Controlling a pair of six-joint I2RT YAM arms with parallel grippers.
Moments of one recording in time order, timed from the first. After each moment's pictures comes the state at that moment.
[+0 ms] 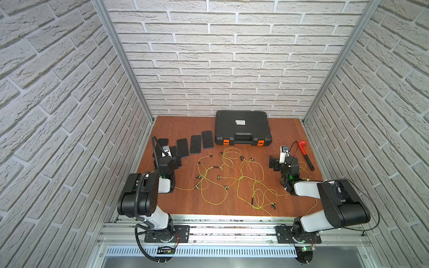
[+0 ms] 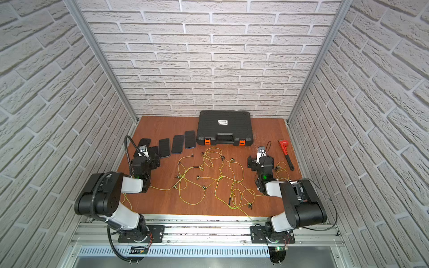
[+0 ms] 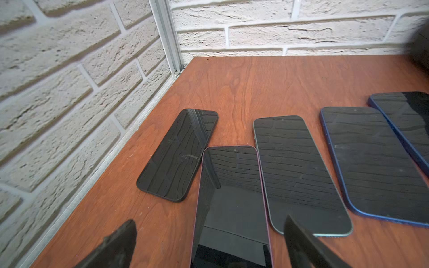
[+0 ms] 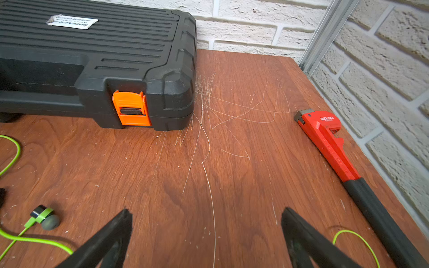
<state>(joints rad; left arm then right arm) 0.02 1.58 0.36 0.85 -0.28 0.03 0.07 1.48 0.37 0.68 0.22 0.02</state>
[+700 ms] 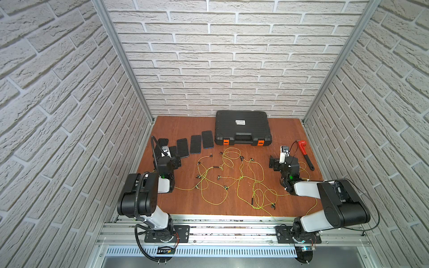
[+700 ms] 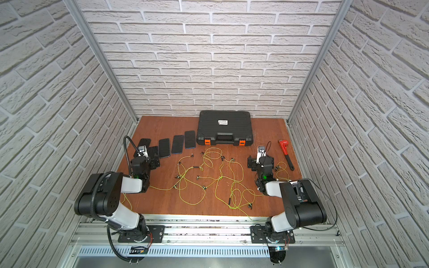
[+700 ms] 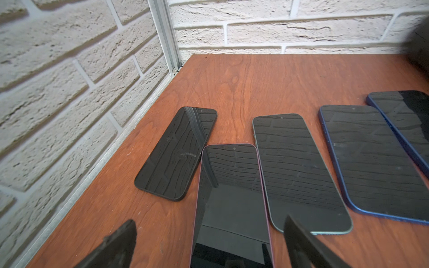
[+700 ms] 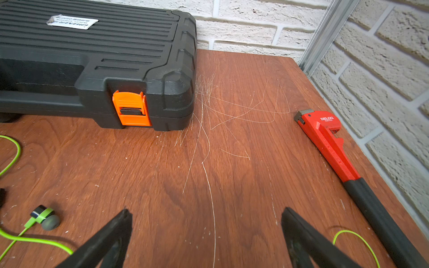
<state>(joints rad) 0.03 1.58 0.36 0.84 -0.24 0.02 0.07 1.48 0.37 0.68 0.22 0.02</state>
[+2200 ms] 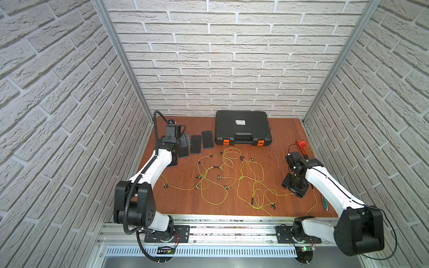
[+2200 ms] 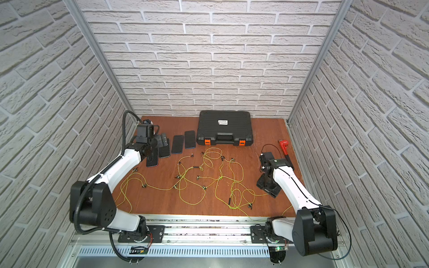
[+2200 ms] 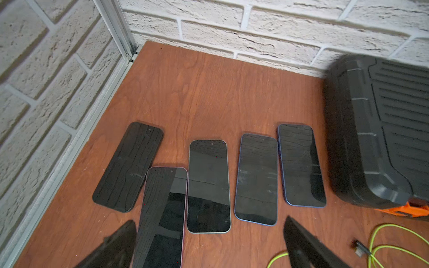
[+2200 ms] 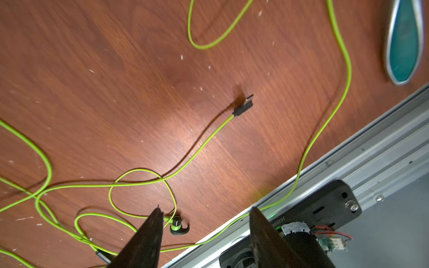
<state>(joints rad) -0.15 1.47 1.09 -0.32 -0.23 -0.25 0.05 1.25 0.83 -1.21 0.10 0.90</state>
